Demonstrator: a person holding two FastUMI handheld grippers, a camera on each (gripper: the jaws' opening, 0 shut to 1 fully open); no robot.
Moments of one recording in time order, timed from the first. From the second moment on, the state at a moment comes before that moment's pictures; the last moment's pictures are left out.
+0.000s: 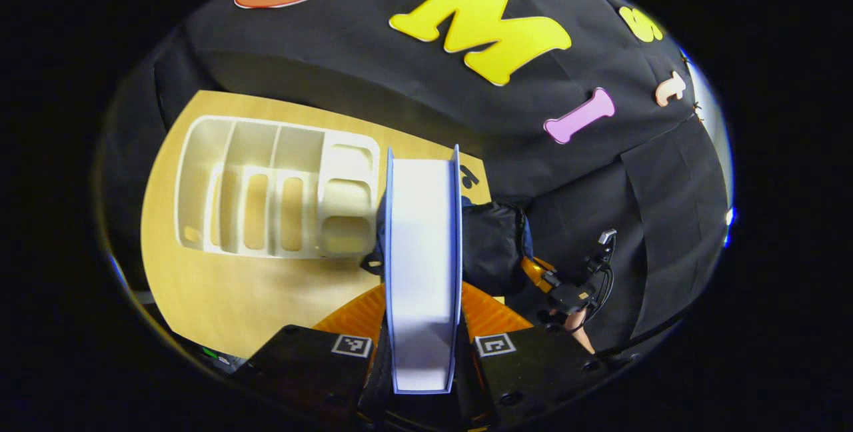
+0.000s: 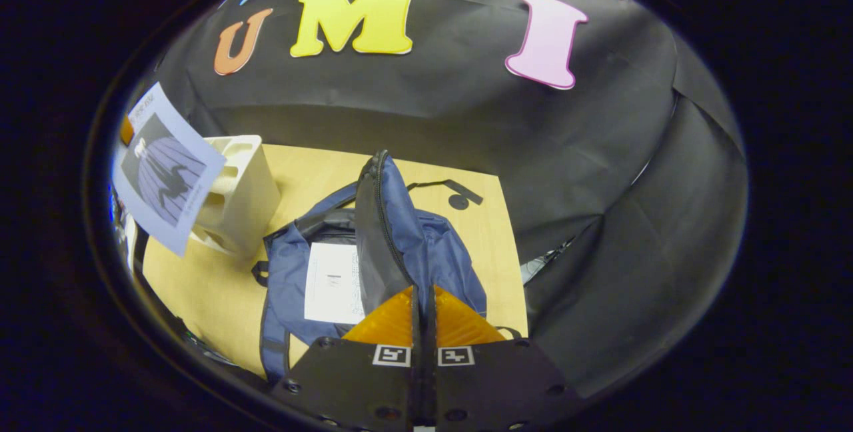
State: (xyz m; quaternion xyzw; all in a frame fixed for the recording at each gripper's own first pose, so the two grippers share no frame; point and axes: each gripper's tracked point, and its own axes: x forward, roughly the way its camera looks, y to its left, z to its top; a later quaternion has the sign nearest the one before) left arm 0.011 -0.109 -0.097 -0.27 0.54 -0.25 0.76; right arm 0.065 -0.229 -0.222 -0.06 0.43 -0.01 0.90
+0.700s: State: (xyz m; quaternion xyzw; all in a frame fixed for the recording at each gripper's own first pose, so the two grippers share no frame) left arm 0.012 -0.260 -0.223 -0.37 0.55 -0.23 0.71; right arm 0.063 -0.234 -0.218 -0.05 0.43 -0.01 0.90
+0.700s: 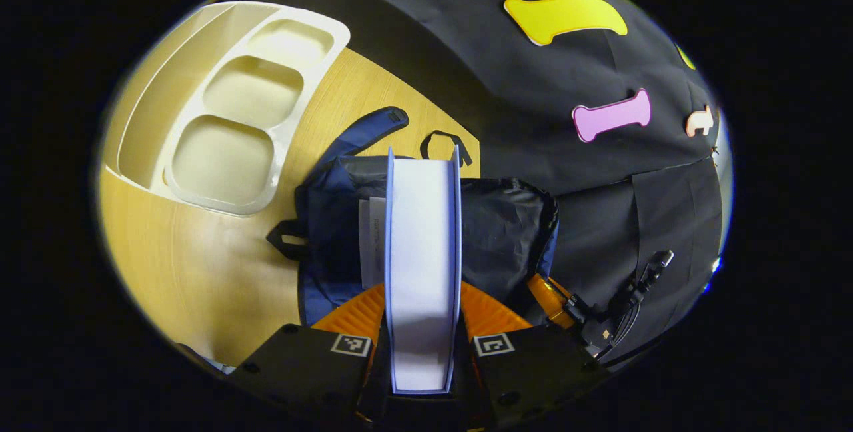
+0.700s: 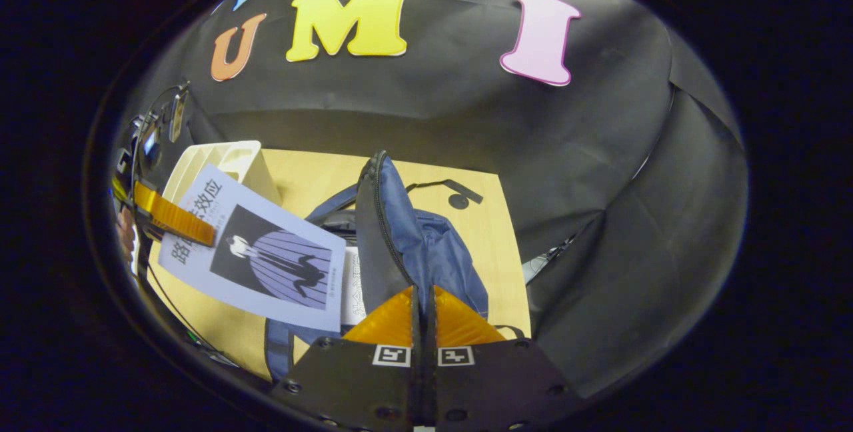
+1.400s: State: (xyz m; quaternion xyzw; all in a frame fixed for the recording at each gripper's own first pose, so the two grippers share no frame) left arm 0.027 -0.325 -0.266 -0.43 0.51 -0.25 0.70; right arm 0.073 -0.247 -0.205 -0.06 0.43 -0.01 0.90
